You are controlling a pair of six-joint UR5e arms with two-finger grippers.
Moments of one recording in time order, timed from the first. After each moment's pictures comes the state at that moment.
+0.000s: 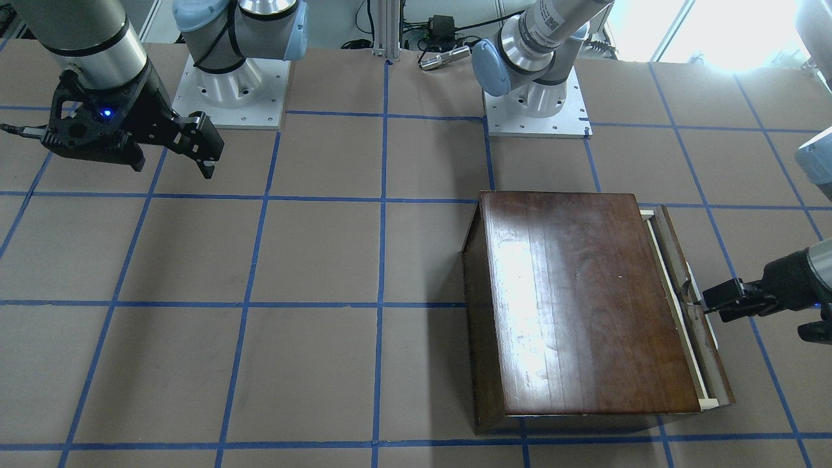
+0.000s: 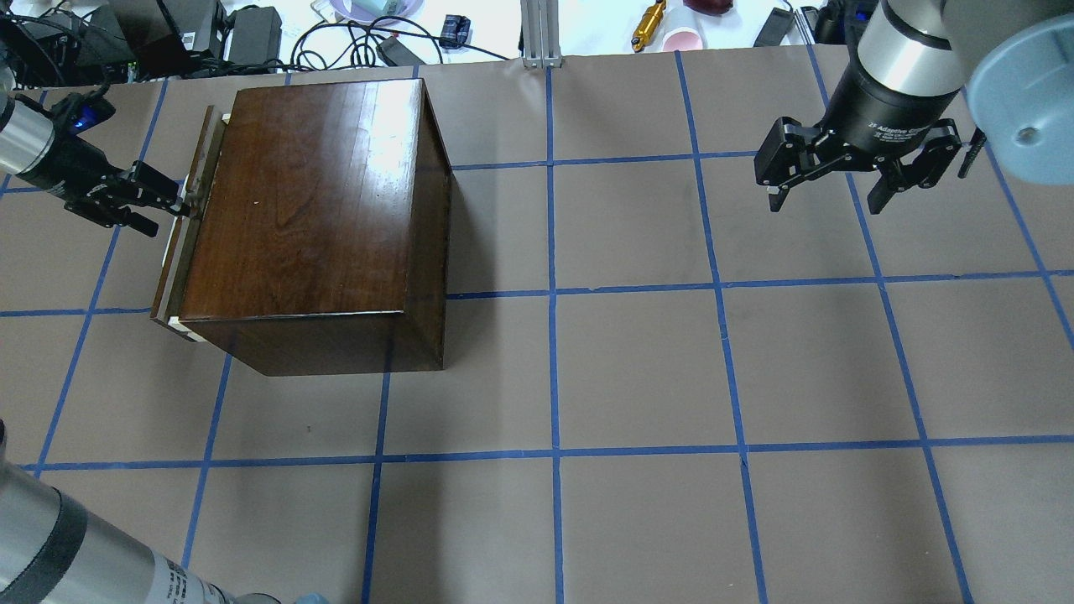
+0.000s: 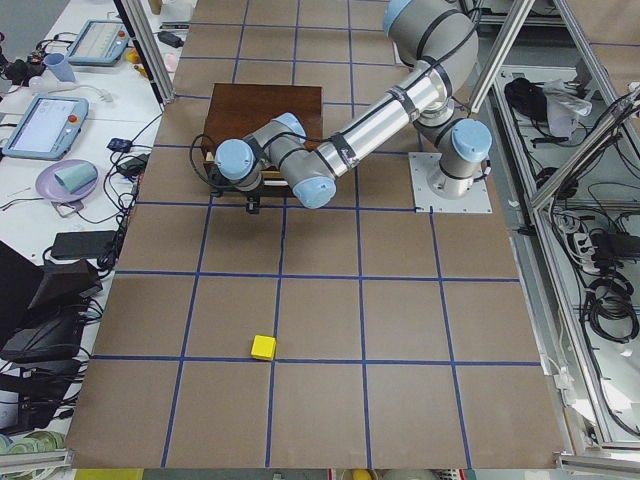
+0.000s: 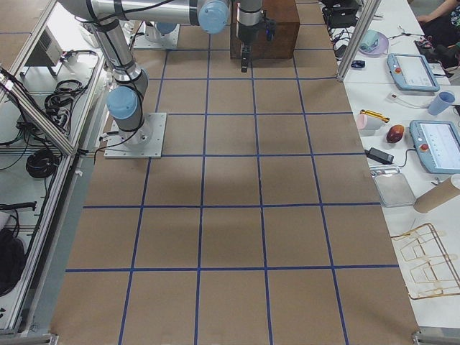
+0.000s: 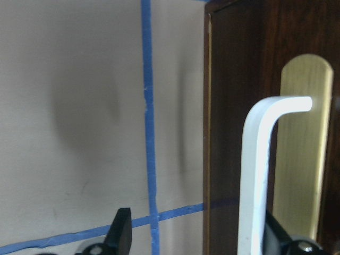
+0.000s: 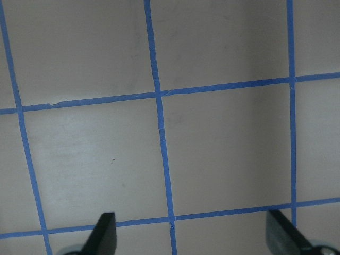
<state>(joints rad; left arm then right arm) -0.98 -2.04 -1.48 -1.39 1.28 0.59 1.52 -1.59 1.63 -1.60 -1.59 0.04</state>
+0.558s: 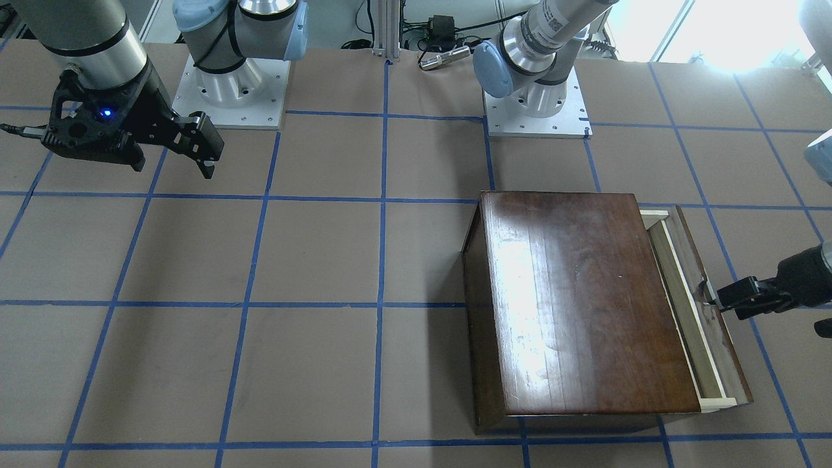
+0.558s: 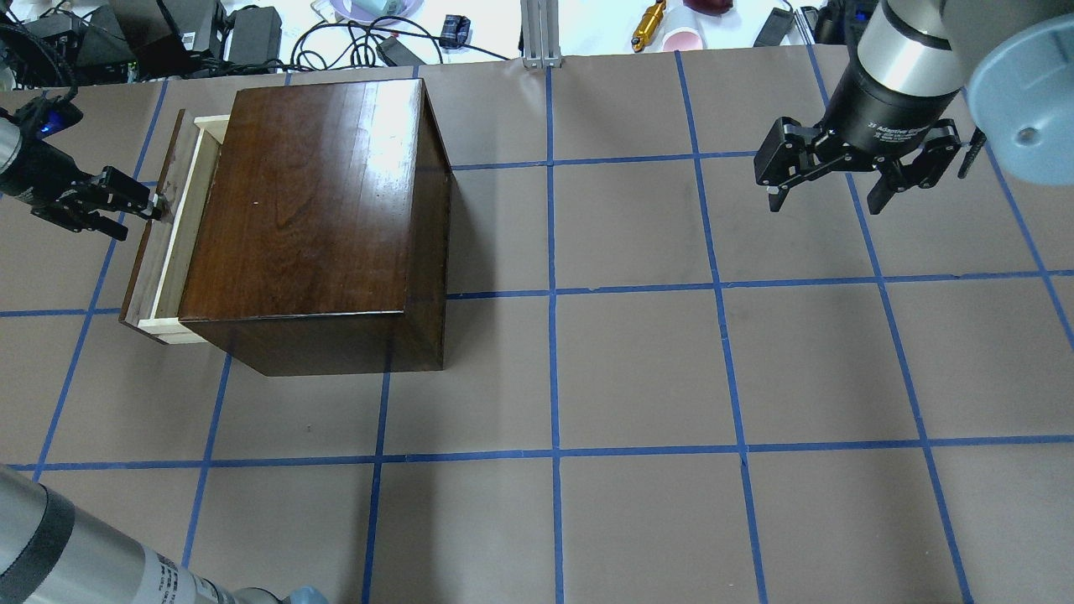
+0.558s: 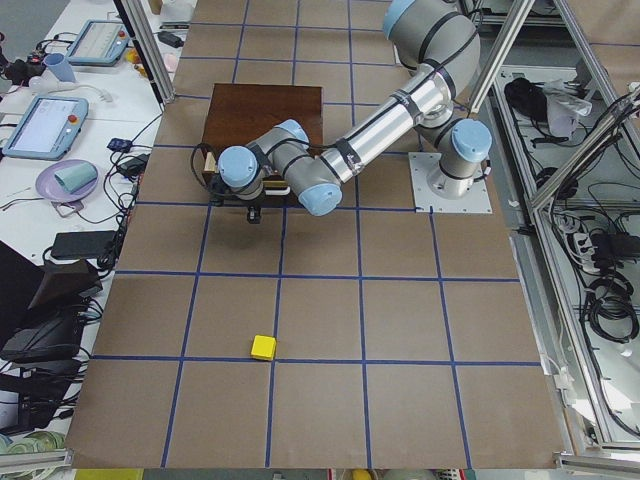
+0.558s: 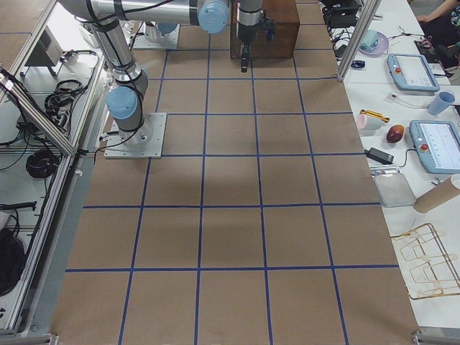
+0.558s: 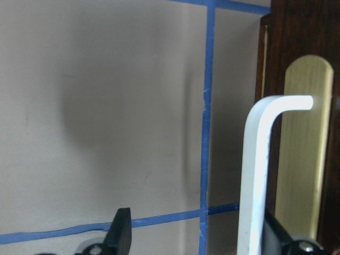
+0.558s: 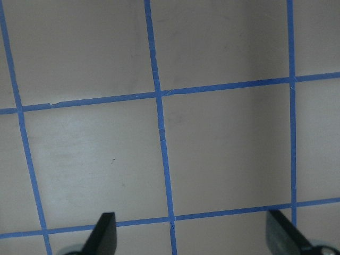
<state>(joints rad) -0.95 -2.04 -1.48 -1.36 1.30 0.60 1.52 -1.59 1.63 -1.60 -1.59 0.04</state>
